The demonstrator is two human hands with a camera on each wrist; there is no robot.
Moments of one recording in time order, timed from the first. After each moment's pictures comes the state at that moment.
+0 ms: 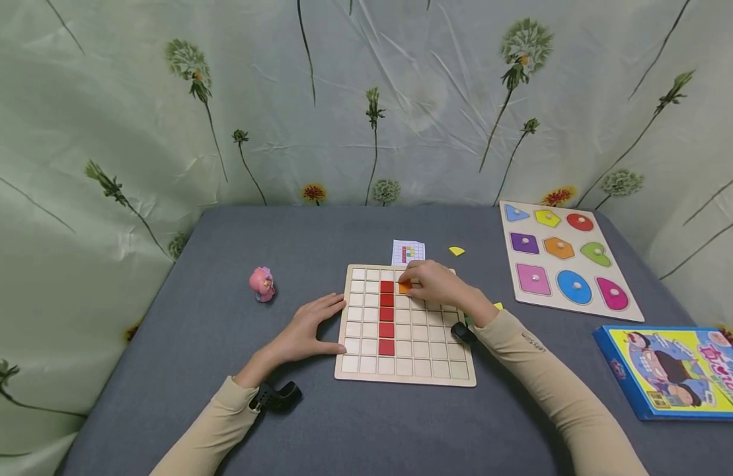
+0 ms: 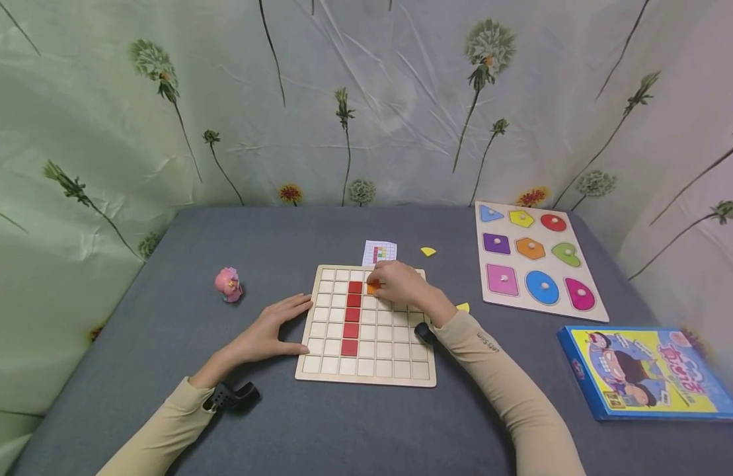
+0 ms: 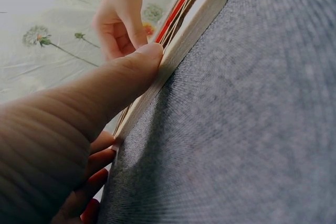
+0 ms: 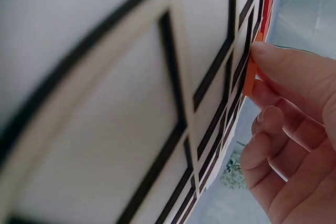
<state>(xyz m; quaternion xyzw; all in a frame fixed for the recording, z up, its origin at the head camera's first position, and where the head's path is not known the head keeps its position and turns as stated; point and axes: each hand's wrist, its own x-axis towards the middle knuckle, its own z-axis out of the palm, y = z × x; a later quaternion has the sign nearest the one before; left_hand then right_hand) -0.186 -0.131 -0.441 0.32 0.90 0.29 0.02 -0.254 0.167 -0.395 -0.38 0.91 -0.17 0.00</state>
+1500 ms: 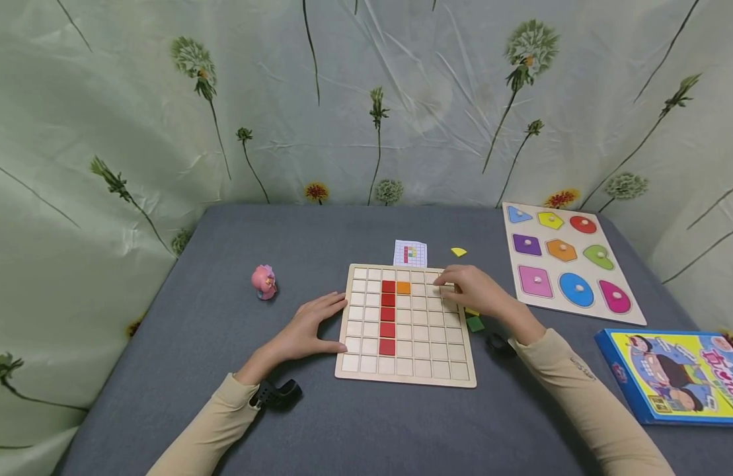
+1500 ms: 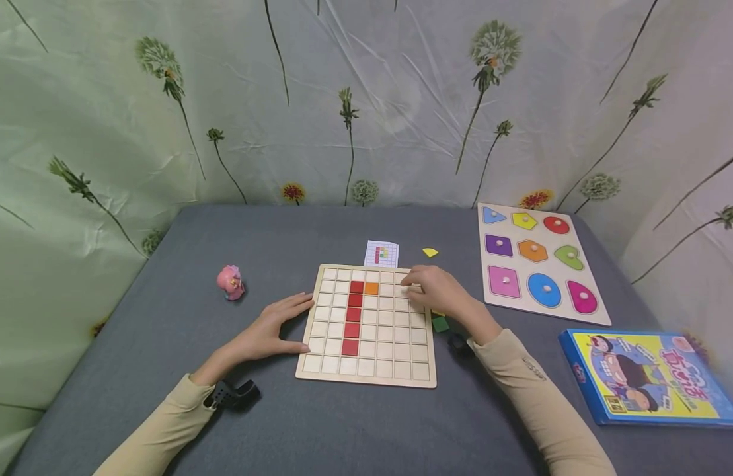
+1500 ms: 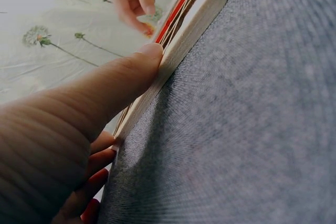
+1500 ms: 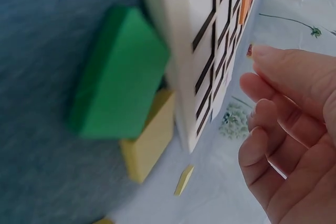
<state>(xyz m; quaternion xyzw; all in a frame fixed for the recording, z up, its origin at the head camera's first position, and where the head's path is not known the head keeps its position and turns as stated) -0.187 -0.132 -0.441 0.33 0.90 0.29 0.01 -0.228 0.217 -0.385 -0.30 0.94 -0.18 0.01</state>
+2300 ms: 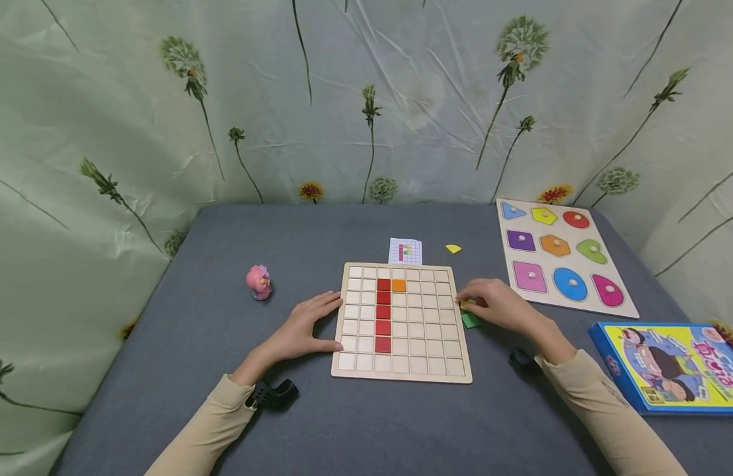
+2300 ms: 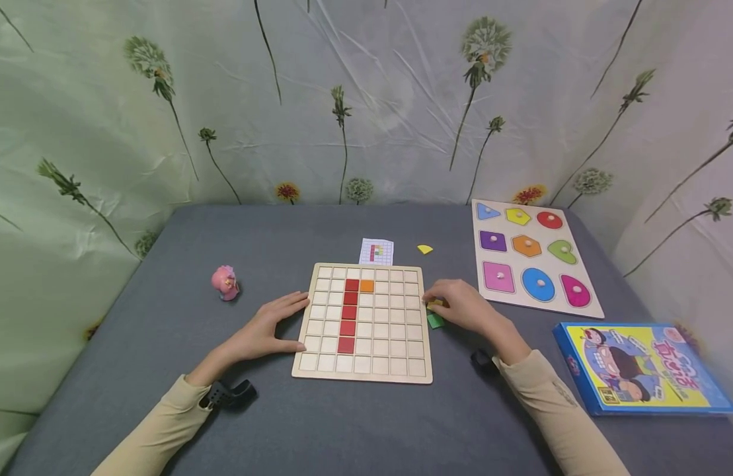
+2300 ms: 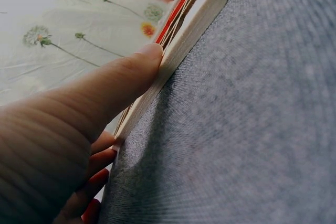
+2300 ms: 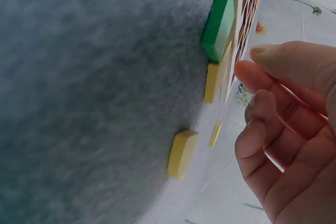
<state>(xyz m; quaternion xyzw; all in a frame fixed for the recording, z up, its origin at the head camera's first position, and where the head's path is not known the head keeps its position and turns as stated) -0.186 -0.132 -0.439 0.33 0.90 0.29 0.02 -0.202 0.263 -0.399 -0.30 0.93 -0.20 0.00</state>
